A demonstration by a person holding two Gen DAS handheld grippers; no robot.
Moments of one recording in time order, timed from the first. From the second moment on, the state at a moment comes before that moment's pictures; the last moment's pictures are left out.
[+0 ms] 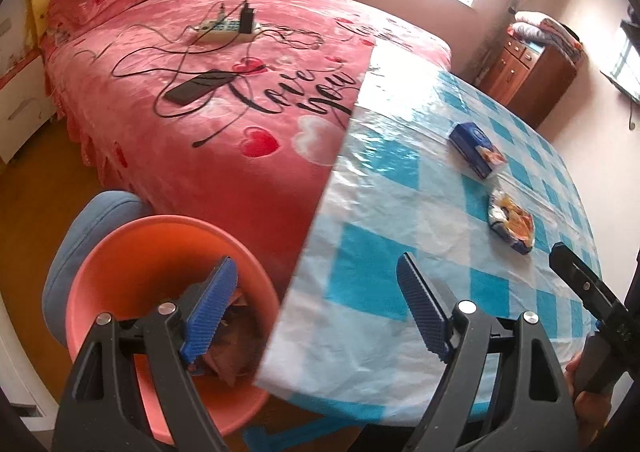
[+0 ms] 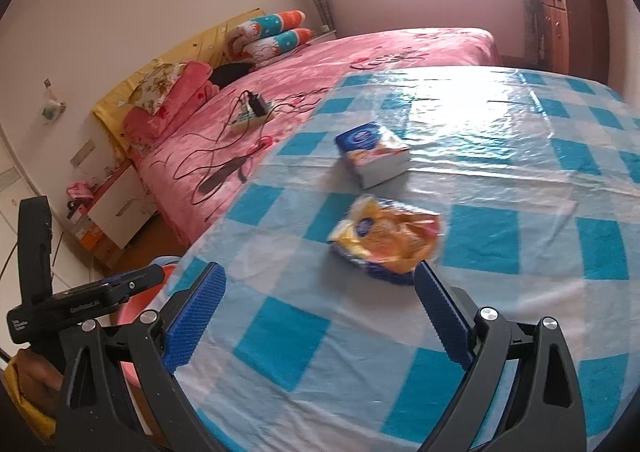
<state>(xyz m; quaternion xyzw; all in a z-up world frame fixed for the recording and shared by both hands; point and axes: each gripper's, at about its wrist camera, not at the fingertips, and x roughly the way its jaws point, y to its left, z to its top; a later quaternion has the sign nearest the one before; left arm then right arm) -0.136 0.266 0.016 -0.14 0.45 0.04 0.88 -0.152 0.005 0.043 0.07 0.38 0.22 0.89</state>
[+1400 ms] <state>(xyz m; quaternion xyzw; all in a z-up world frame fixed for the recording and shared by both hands) -0.001 0.093 0.030 -0.10 0.47 -0.04 0.88 -0.120 -0.123 0.026 0.18 0.42 0.17 0.87</state>
